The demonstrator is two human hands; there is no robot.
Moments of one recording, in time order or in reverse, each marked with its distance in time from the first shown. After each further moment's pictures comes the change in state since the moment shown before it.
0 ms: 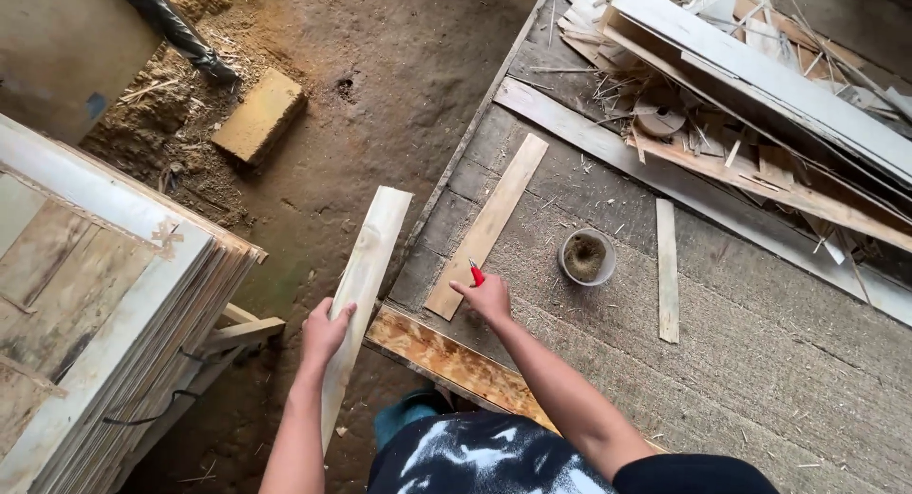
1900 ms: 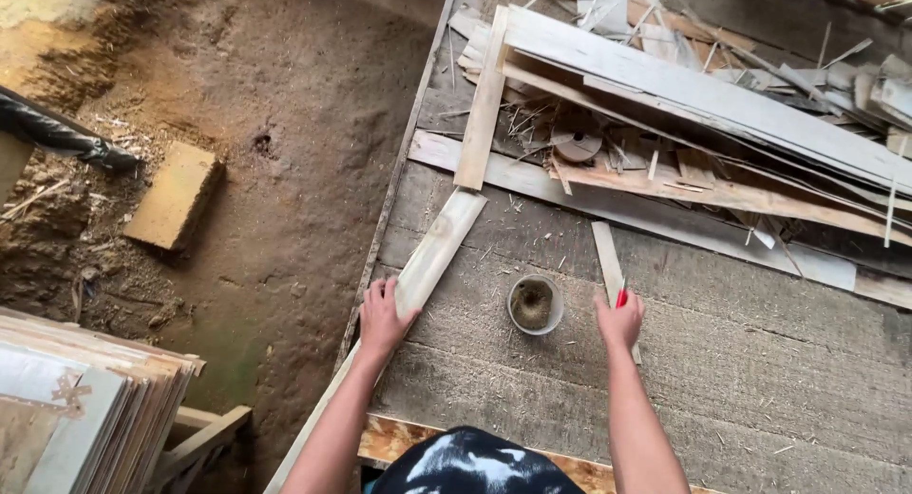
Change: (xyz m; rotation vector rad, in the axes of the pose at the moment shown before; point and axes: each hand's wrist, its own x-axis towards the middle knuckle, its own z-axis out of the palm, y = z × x) left_hand 0.083 0.211 0.167 0.483 -0.010 0.753; right_hand 0.066 0.168 -0.274 -0.027 0.743 0.380
